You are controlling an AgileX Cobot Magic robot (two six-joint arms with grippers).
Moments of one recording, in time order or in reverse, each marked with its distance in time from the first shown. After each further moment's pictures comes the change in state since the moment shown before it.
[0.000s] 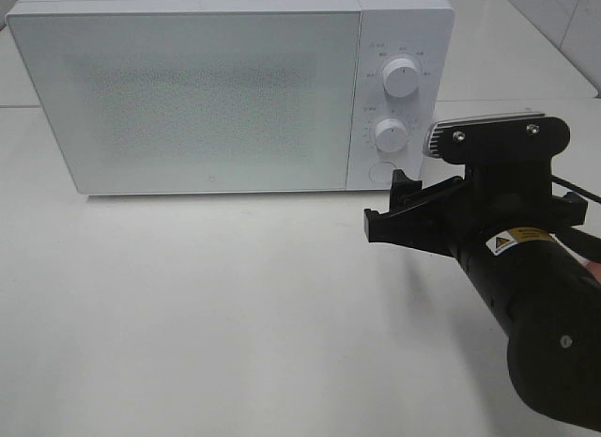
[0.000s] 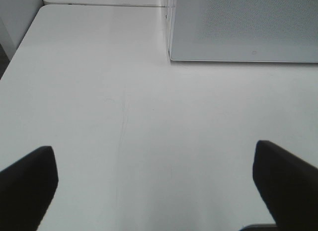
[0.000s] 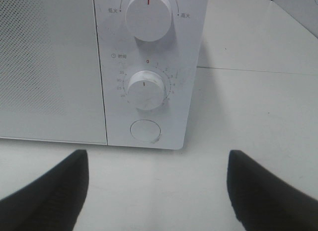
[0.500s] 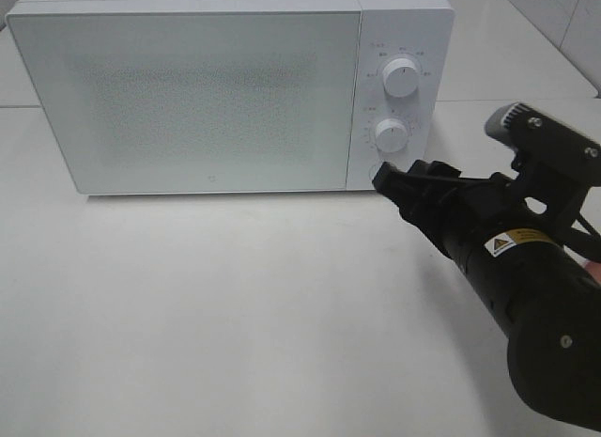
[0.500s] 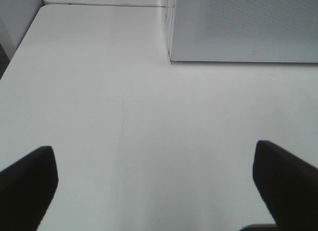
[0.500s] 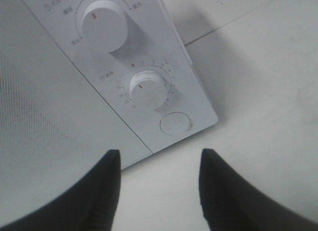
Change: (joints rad) left arm 0.000 0.000 0.000 0.000 0.000 0.000; right arm 0.000 0.000 0.000 0.000 0.018 0.652
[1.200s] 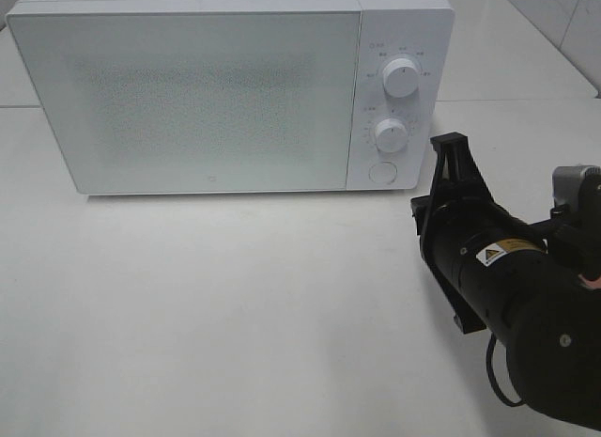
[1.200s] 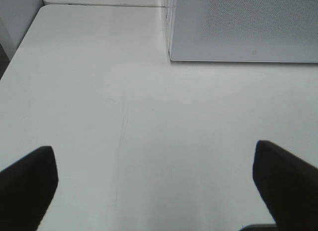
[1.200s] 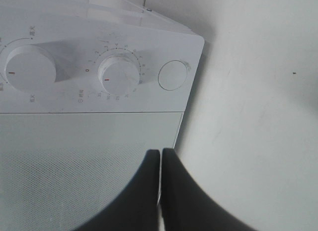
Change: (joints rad) left arm 0.000 0.000 0.000 0.000 0.000 0.000; right arm 0.000 0.003 -0.004 0.001 0.113 0.776
